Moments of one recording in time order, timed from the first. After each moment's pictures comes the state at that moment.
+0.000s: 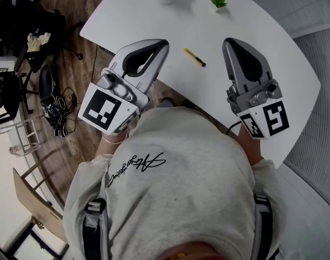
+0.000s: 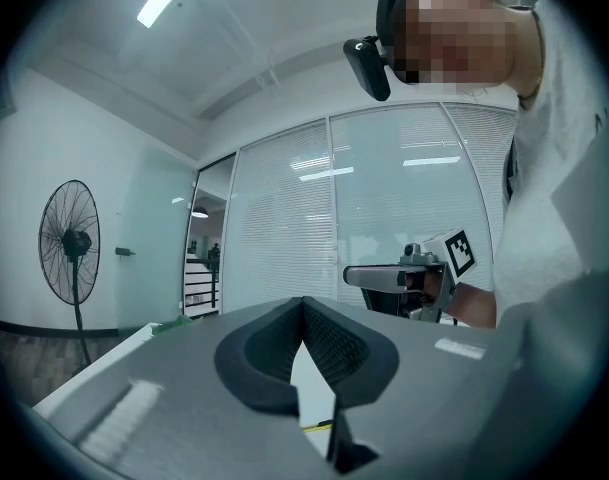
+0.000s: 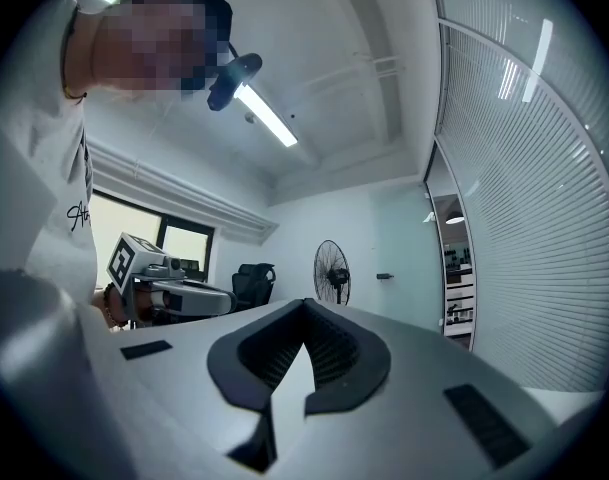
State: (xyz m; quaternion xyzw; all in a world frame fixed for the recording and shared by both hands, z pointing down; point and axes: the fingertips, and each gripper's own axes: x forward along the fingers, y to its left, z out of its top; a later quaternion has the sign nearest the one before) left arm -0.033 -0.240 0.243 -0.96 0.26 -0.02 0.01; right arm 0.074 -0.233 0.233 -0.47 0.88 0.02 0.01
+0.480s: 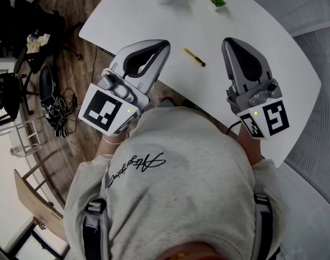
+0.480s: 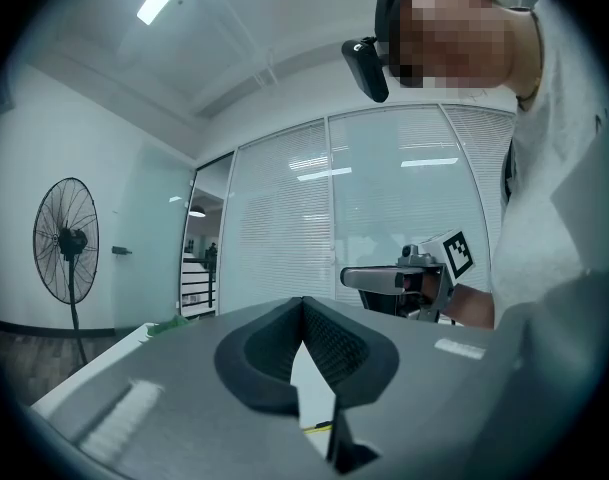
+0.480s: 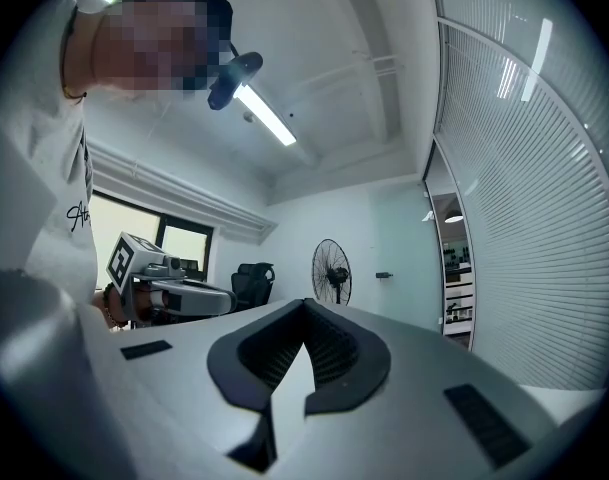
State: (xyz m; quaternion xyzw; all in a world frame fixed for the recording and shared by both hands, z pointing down) left arm -0.030 -0.238 0.242 -0.97 0.25 -0.02 0.00; right arm 0.075 -0.232 0.233 -0.47 0.88 0.01 0.01
